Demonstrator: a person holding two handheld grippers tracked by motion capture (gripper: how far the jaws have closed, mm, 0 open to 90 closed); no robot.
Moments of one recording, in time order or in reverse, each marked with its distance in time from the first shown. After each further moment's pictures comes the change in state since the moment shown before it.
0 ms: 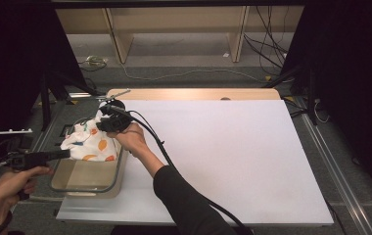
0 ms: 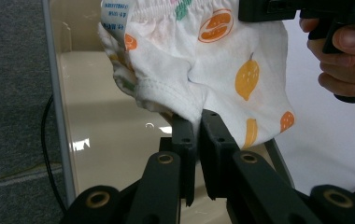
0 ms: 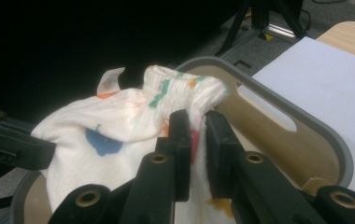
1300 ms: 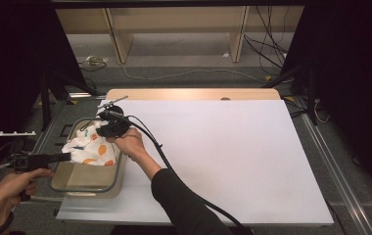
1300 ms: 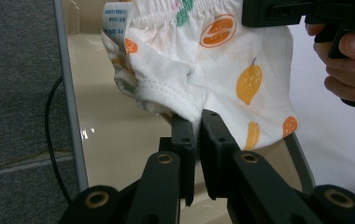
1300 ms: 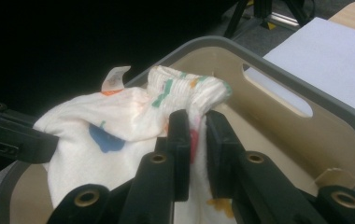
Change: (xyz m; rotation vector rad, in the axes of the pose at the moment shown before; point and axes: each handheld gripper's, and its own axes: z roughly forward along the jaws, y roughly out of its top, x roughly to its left) left arm 0.010 -0.005 0.009 0.040 0.017 -0.021; right arm 0.000 -0.012 0.016 0.034 -0.002 0.010
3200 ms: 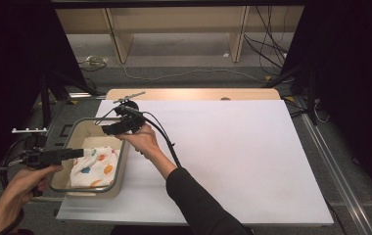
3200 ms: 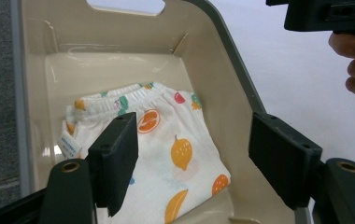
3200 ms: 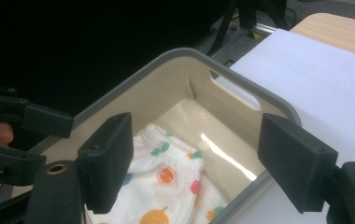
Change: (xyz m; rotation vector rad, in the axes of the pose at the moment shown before) left arm -0.025 0.007 0.018 -0.032 0.013 0.038; right arm -0.021 -0.005 -0.039 -0.059 -0.024 0.033
